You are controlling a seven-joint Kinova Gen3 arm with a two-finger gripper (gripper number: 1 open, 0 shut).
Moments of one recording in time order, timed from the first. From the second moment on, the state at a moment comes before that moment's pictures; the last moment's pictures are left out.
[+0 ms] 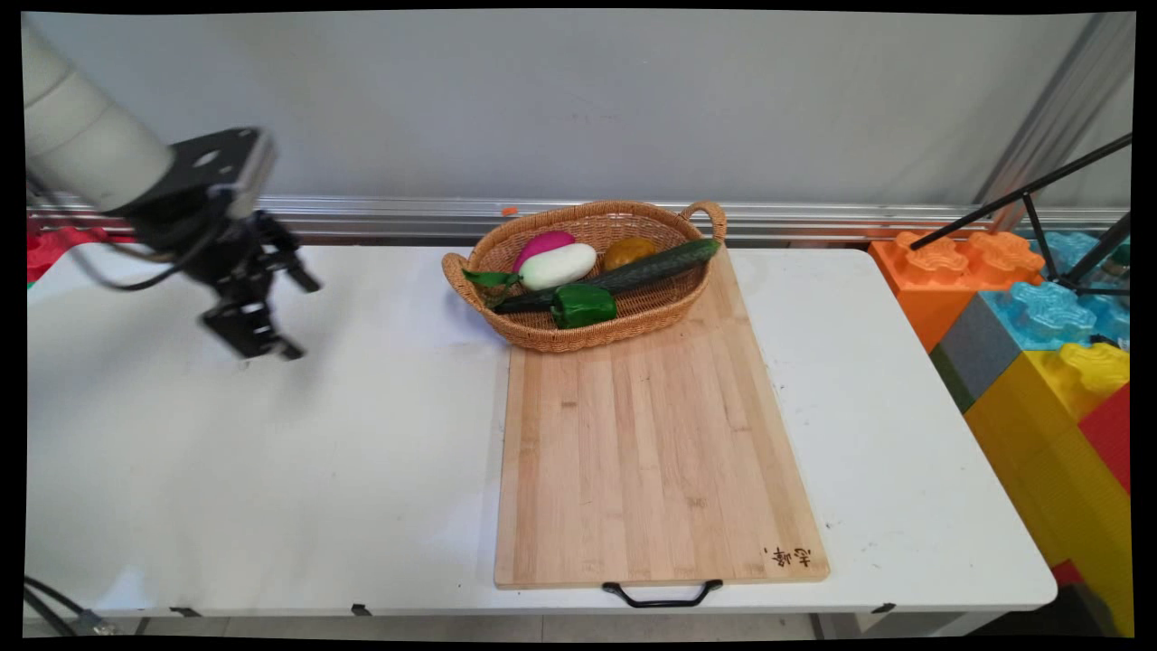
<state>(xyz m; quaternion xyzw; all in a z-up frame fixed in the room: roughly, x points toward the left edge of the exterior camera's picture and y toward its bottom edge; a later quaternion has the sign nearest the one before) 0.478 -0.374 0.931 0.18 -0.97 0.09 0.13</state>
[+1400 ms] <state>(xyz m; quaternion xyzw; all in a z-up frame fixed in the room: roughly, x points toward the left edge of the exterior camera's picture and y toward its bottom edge) 0.256 -0.563 0.894 0.29 -0.89 0.23 0.25</state>
